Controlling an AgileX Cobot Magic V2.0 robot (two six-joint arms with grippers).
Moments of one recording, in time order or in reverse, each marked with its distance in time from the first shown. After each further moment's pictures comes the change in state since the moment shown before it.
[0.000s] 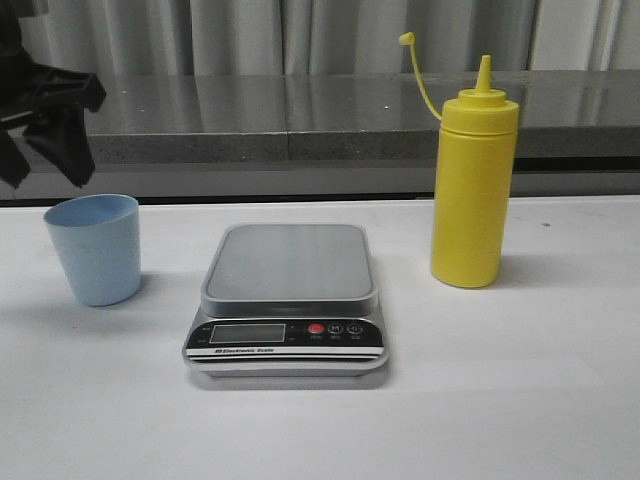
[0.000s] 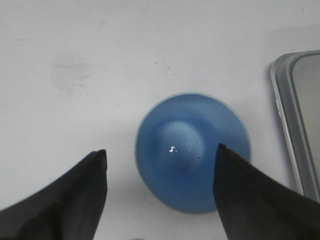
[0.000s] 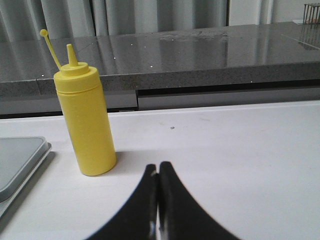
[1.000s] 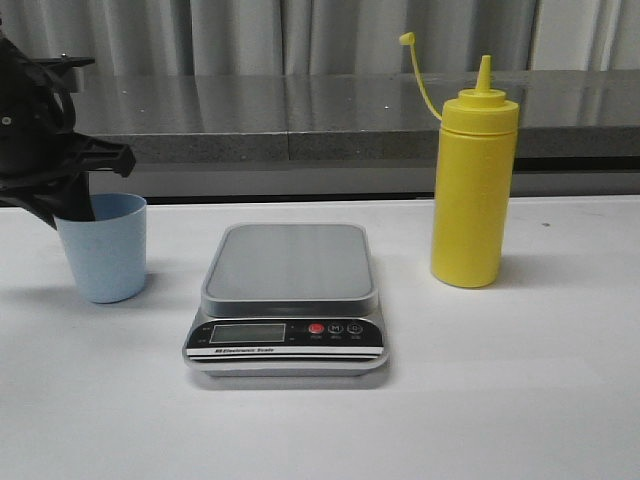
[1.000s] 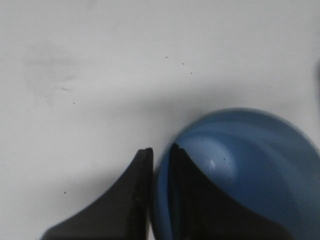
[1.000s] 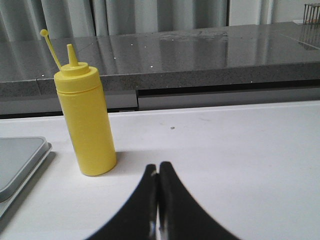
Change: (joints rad) left arm 0.000 0.191 -0.070 0.015 -0.037 0.000; right arm 0.000 0.000 0.000 0.000 0.000 0.000
